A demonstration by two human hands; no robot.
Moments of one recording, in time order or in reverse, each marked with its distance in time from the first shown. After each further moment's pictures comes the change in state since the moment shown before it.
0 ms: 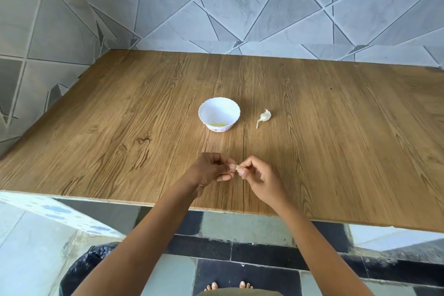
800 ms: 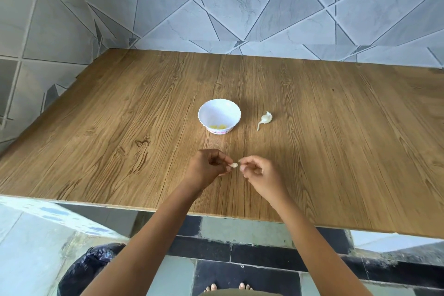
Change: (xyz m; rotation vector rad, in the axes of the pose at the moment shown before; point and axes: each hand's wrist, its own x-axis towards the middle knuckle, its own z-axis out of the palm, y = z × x) left_hand 0.011 -0.005 -0.005 0.283 0.158 0.208; right_hand 0.017 -0.009 0.001 -0.039 0.080 0.327
